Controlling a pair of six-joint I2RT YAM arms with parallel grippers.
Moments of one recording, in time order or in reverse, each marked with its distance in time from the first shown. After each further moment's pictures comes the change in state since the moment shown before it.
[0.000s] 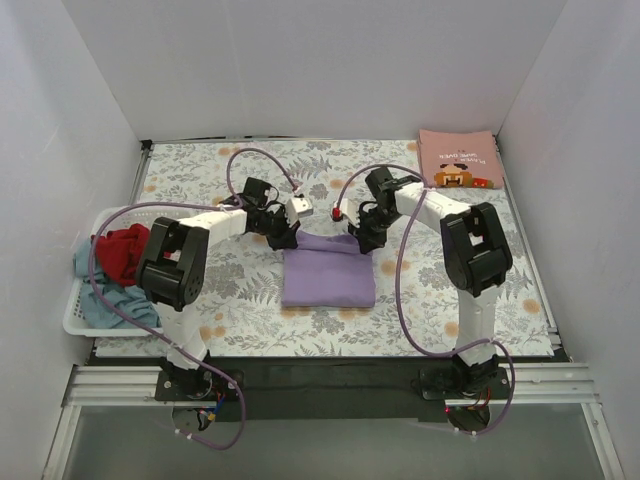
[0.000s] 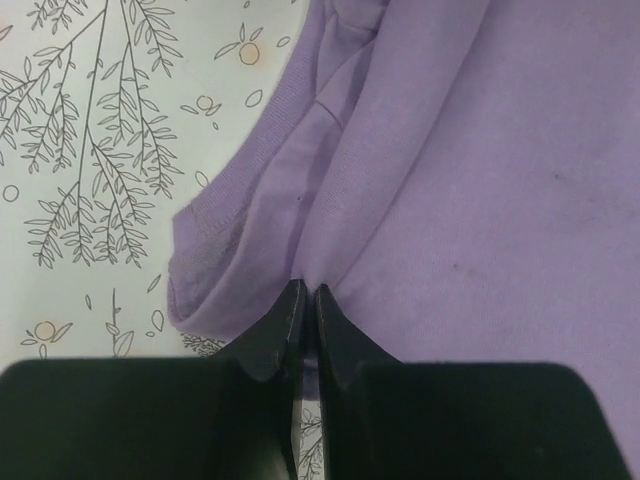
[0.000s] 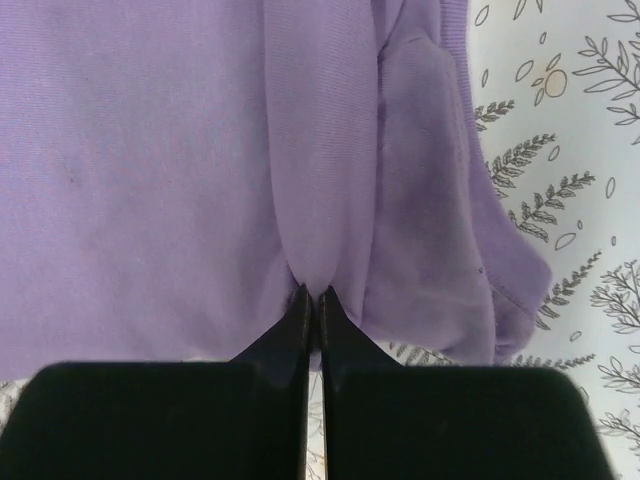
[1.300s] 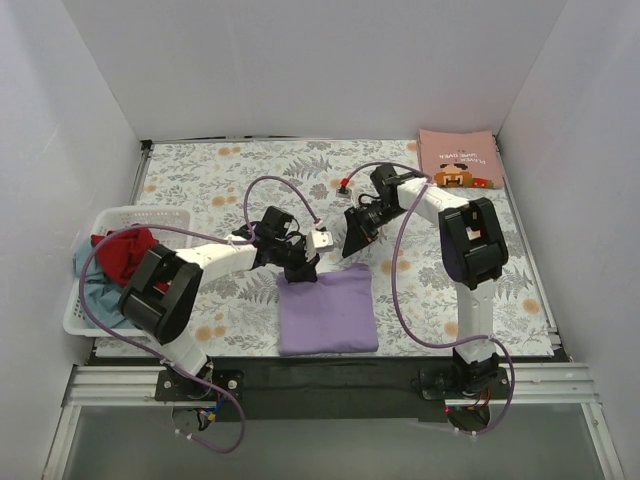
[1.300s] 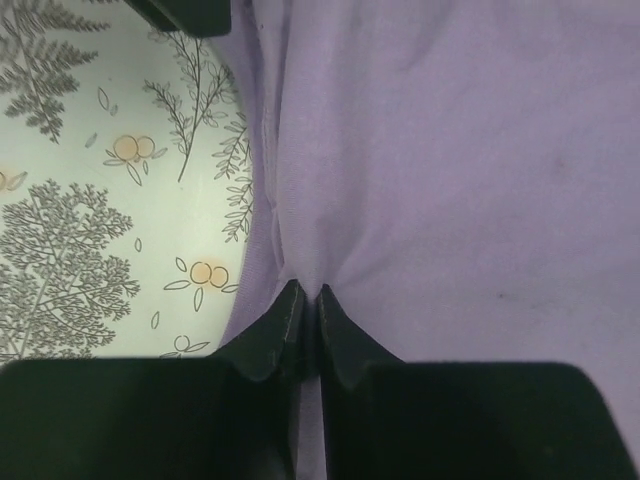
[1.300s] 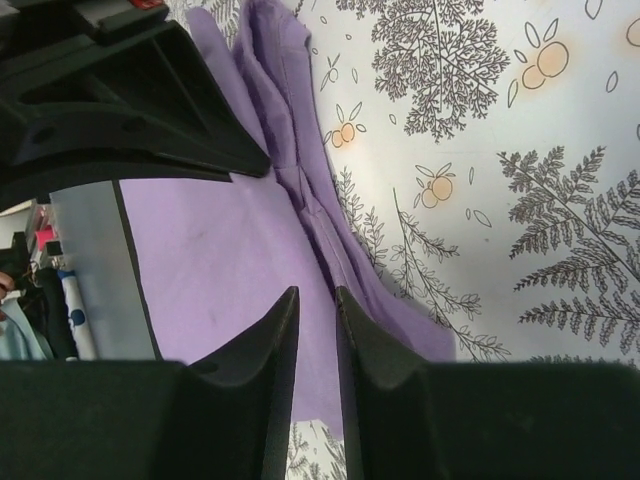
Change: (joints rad) left arm -0.233 -0.223 -0.277 0.112 0.020 -0.118; right arm -0.042 0.061 0.040 -0.014 -0.462 0.594
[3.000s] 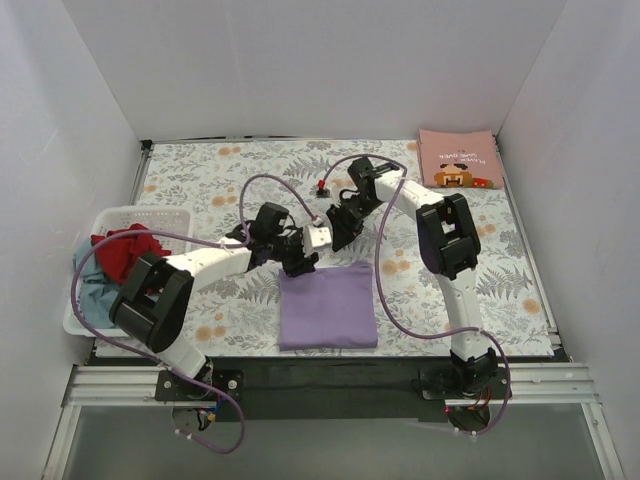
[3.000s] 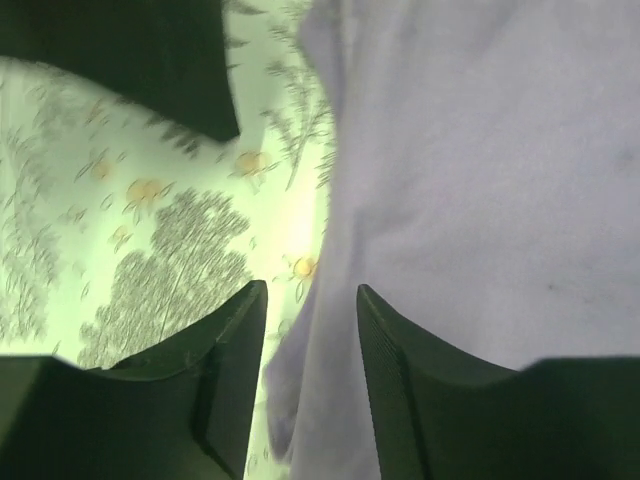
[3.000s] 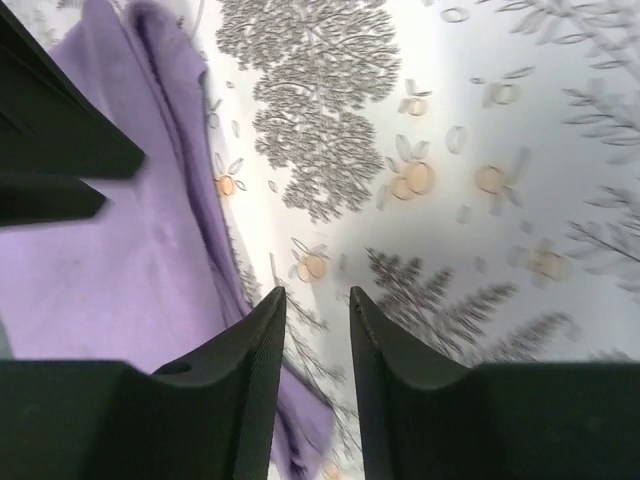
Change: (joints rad) left arm -0.013 -0.071 -0.052 0.150 -0.126 0.109; right arm 0.076 0.211 0.287 -0.101 0.159 -0.173
